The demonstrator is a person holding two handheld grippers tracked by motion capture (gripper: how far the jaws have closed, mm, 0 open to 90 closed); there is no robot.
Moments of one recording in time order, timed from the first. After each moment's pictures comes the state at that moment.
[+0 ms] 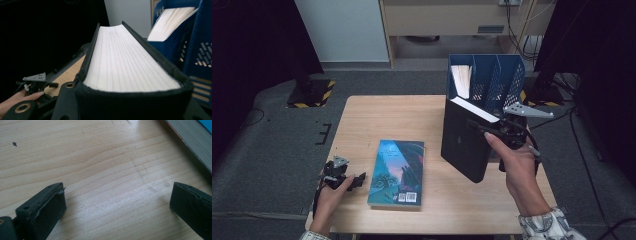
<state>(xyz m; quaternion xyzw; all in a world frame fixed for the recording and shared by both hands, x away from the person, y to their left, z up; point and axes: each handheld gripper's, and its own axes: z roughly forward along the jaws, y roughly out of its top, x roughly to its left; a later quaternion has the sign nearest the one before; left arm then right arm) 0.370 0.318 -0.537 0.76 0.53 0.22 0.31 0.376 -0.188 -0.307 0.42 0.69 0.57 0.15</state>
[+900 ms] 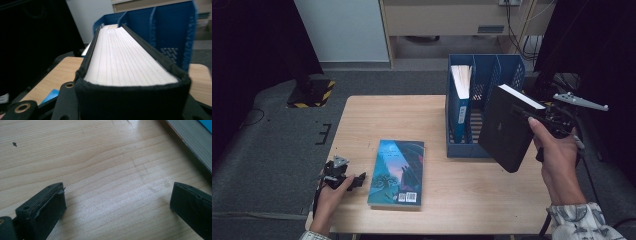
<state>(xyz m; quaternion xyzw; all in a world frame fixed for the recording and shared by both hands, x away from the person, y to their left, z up) 0.370 0.317 -0.537 0.76 0.53 0.22 0.31 0.390 -0.281 -0.291 0.51 0.63 0.54 0.21</state>
